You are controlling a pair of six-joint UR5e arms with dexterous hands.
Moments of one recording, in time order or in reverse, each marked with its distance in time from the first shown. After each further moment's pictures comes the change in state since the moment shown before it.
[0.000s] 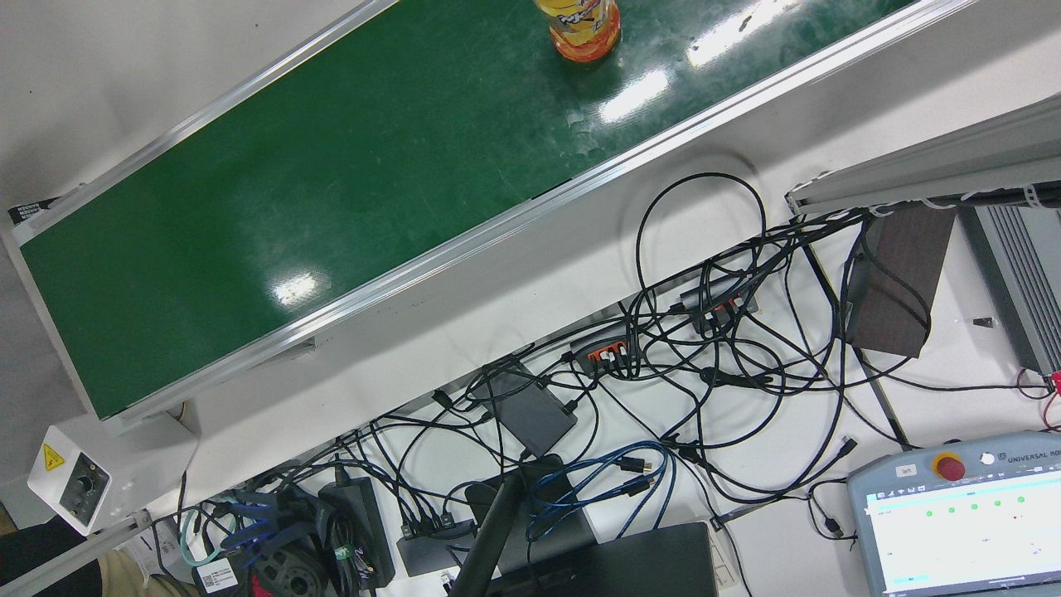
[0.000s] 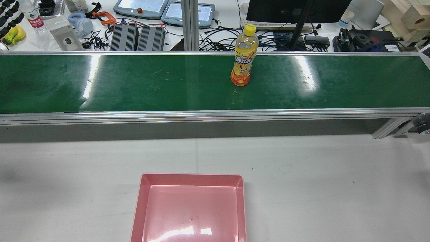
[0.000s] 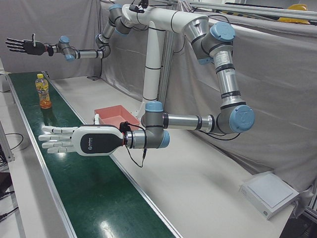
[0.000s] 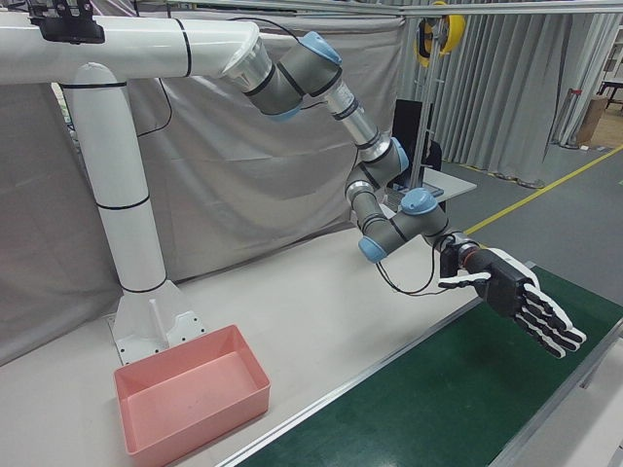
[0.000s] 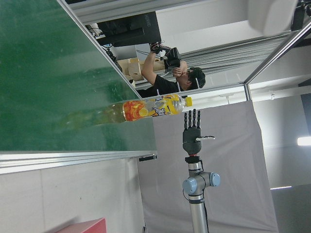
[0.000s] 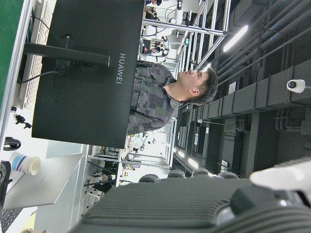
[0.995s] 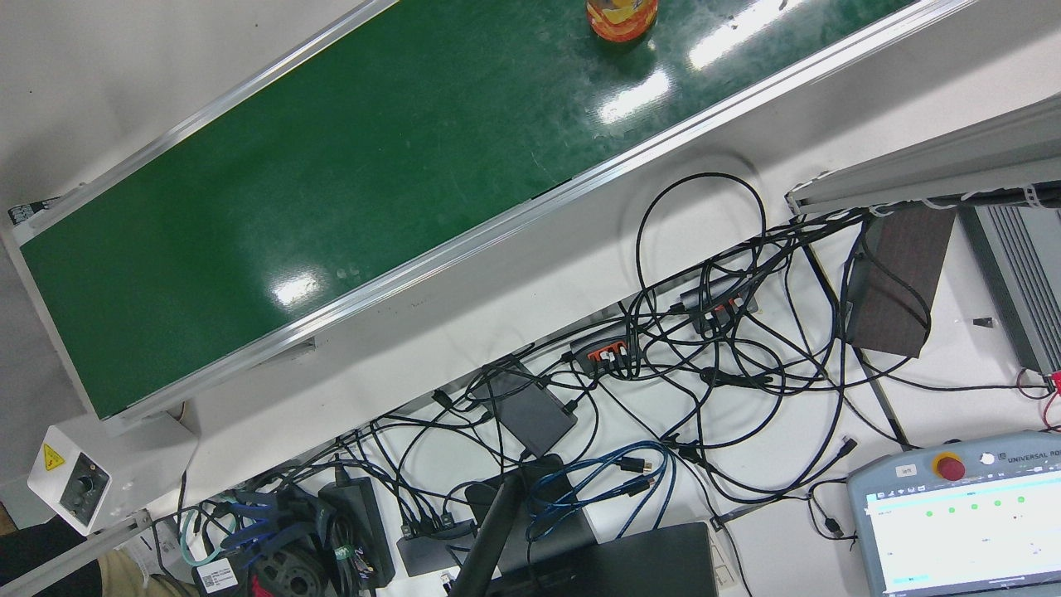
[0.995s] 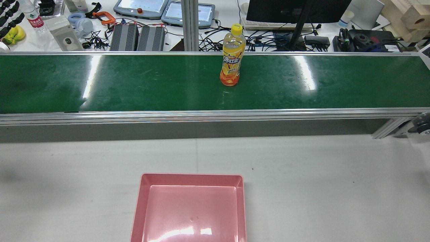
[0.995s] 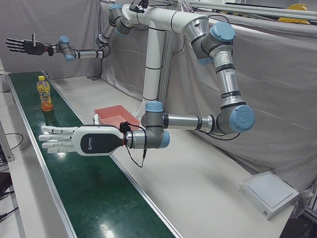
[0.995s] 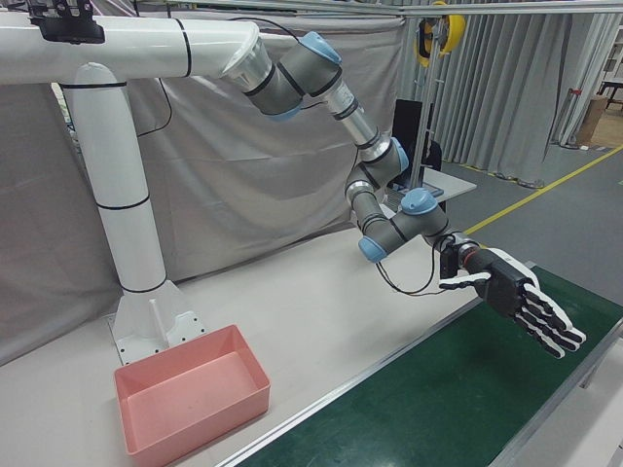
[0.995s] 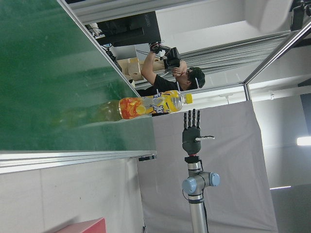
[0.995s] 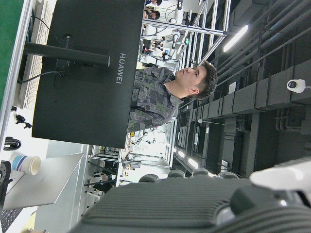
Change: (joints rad) left arm 0.000 0.001 0.000 -0.001 0.000 -0.002; right arm 0.000 0.000 -0.001 0.000 0.000 0.000
